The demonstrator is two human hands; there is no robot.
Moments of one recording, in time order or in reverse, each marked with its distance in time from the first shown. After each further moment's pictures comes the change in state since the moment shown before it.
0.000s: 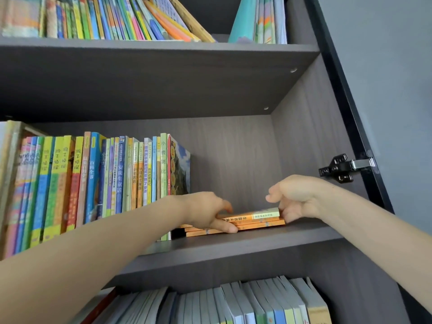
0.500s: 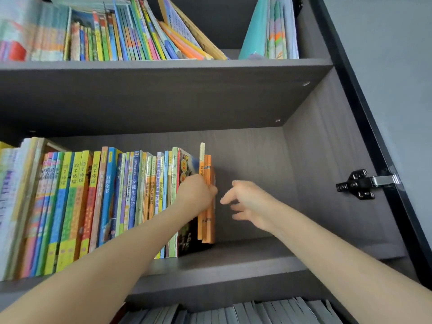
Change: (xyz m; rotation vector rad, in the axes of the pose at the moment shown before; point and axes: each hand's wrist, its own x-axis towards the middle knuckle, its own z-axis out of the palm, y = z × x) left_hand 0.007 -0.033 -0.018 -0.472 0.713 -0.568; right_hand 0.023 -0.016 0.080 -0.062 -0.144 -0.292
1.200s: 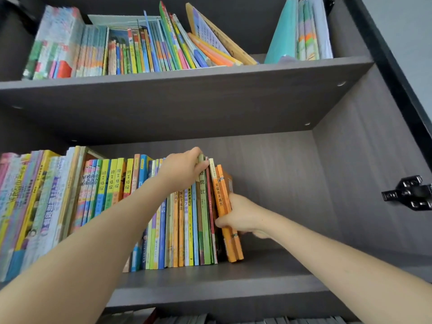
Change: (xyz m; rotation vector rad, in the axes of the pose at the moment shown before) left_hand 0.032 -0.055 -0.079 0.435 0.158 0.221; right_hand 0.047 0.010 0.053 -0.509 -0.198 -0.292
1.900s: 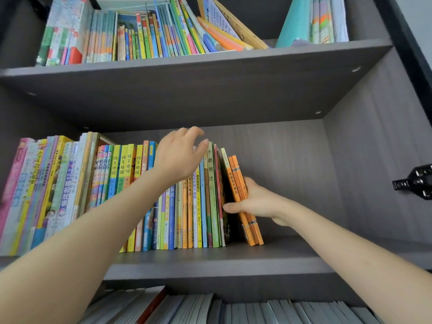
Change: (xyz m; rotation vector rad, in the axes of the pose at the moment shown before) left_hand -0.025 -0.002 -0.016 -0.029 0.275 -0.040; right_hand -0.002 0.013 -0.011 0.056 -0.035 -0.025
